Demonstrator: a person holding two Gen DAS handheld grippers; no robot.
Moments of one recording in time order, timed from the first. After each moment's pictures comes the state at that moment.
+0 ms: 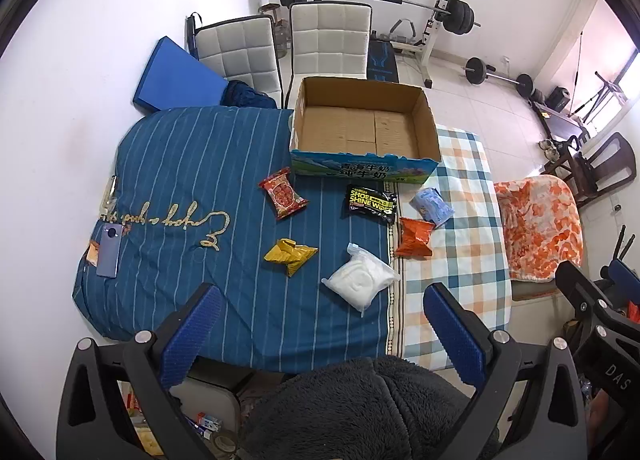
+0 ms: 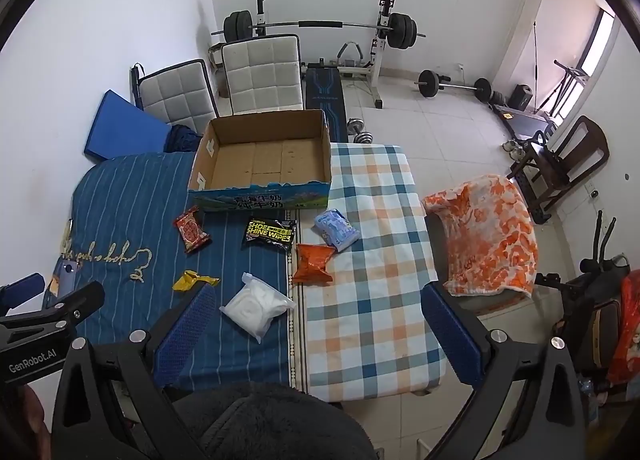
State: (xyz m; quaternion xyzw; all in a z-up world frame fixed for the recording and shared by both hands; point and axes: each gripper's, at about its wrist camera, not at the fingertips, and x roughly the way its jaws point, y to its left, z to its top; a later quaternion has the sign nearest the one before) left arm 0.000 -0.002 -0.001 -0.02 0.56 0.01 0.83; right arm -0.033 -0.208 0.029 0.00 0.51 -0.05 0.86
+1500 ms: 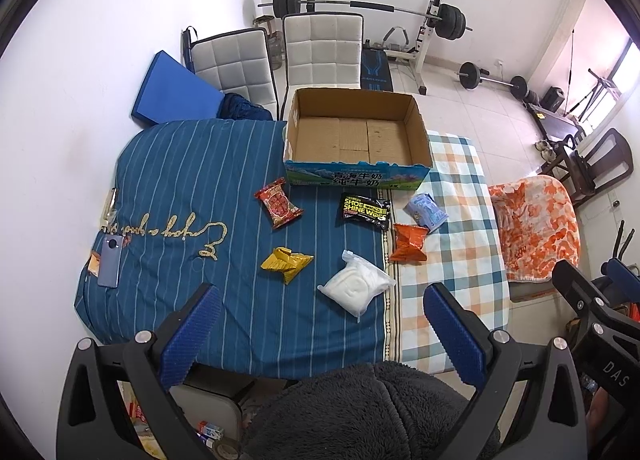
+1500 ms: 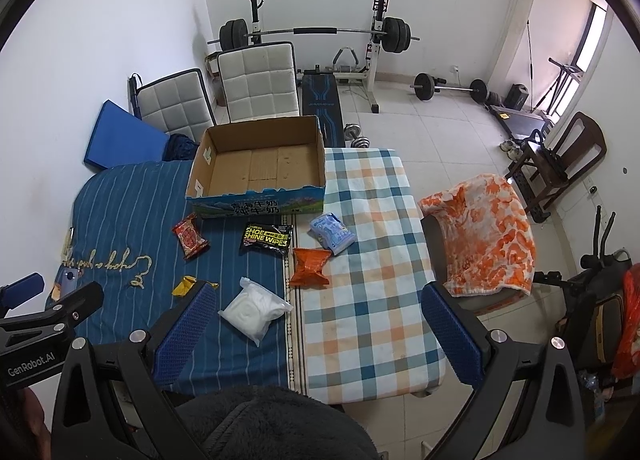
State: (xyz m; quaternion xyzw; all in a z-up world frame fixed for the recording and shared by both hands) left arm 0.004 -0.006 0.002 -0.02 0.55 0.00 0.83; right arm -0.032 -0.212 0.037 0.01 0.50 -0.05 0.86
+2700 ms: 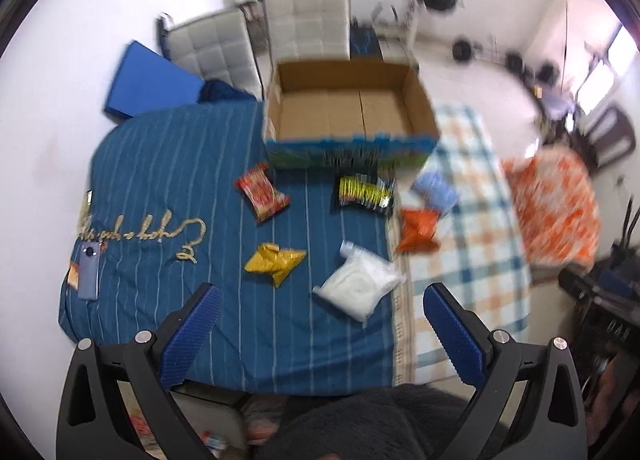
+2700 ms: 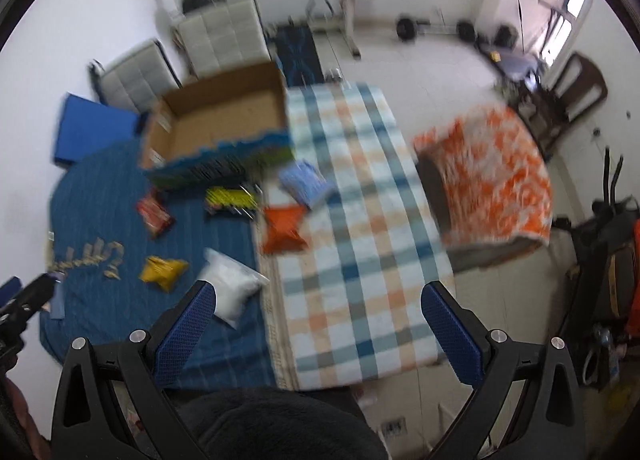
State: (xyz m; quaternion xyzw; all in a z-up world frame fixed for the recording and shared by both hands) left arm 0.026 -0.018 -0.062 0.00 0.56 -0.02 0.83; right arm 0.011 -0.280 -0.079 0.06 0.59 -0.08 0.80
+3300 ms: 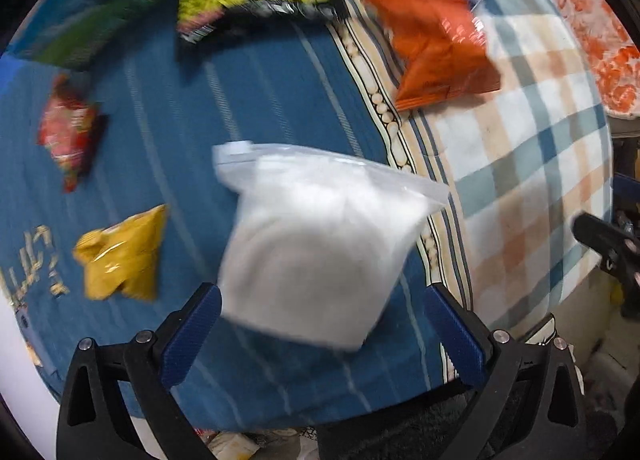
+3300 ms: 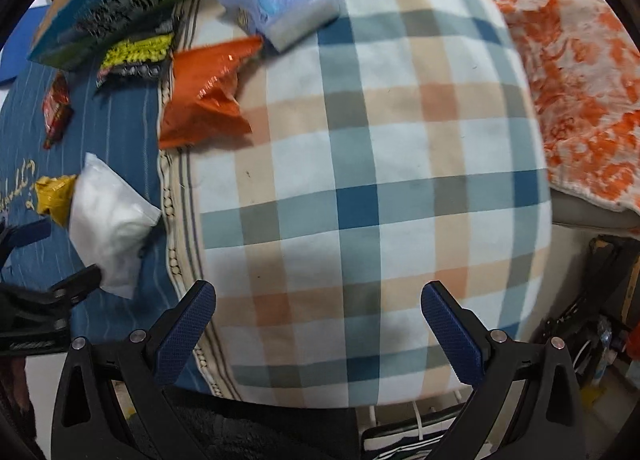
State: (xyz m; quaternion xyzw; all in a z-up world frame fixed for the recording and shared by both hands) left arm 0.096 -0.103 -0.364 0.15 0.75 -0.13 0.63; right arm 0.057 -0.322 -0.368 0.05 0.74 -0.02 0.67
